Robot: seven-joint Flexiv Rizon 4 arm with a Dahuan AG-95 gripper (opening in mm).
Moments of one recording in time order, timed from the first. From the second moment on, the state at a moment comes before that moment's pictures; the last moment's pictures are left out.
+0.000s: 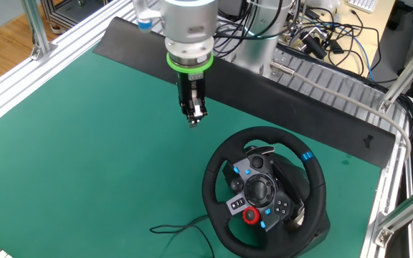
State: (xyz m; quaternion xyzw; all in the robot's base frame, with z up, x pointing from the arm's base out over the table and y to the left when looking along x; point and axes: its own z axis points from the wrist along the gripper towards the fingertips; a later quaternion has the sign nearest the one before) arm 0.475 0.020 0.155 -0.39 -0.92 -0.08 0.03
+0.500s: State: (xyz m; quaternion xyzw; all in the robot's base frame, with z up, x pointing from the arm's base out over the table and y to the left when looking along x) arm 0.477 0.032 0.163 -0.42 -0.90 -0.10 0.04
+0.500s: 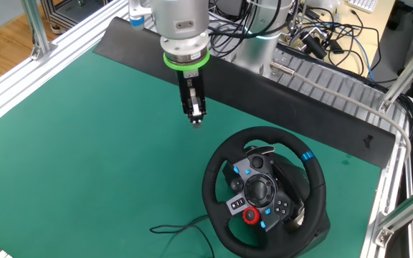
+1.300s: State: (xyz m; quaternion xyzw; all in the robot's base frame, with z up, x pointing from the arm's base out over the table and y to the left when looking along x) arm 0.472 0.073 0.192 -0.46 -0.88 -0.10 0.06
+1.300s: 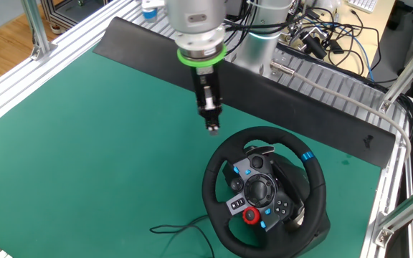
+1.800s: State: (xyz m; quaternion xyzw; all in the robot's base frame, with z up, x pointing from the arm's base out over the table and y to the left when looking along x) arm 0.455 0.108 0.207 -0.46 -0.88 -0.11 0.06
